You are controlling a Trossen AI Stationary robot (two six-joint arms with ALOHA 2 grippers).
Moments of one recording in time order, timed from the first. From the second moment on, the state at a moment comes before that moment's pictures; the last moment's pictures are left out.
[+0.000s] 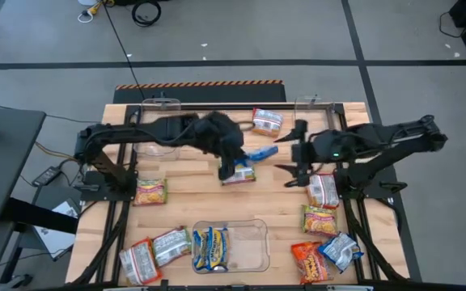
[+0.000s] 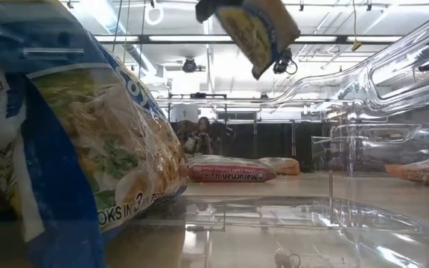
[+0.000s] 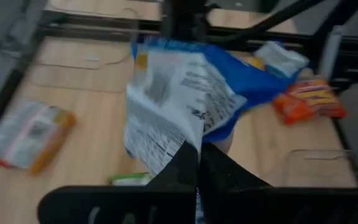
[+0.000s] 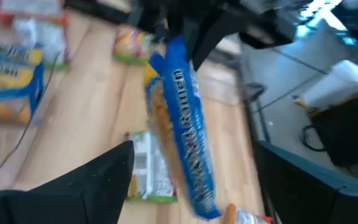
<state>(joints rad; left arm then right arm) 0.05 1.67 1.68 -0.62 0.07 -0.05 0.23 1.13 1.27 -0.73 0.40 -0.23</state>
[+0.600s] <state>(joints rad) -0.08 1.70 1.67 -0.49 -0.01 -0.13 0.18 1.31 1.27 -0.69 0.17 -0.23</state>
